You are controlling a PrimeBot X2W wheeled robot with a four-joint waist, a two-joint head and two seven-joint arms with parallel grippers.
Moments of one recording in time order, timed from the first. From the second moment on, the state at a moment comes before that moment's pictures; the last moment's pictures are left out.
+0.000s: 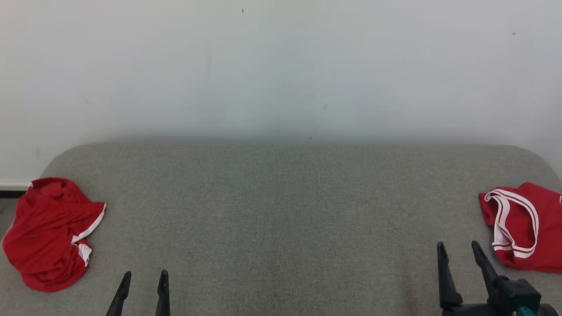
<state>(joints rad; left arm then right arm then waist) 0.10 0.10 -0.04 0.10 -0.21 -0.11 -0.26 0.00 -0.07 -0.11 0.23 0.06 0.13 -0.22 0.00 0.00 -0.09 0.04</state>
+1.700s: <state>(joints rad) 0.16 0.13 0.13 0.03 -0.18 -0.12 -0.26 -0.06 -0.05 0.08 0.30 0.17 0.13 -0.24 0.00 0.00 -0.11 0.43</state>
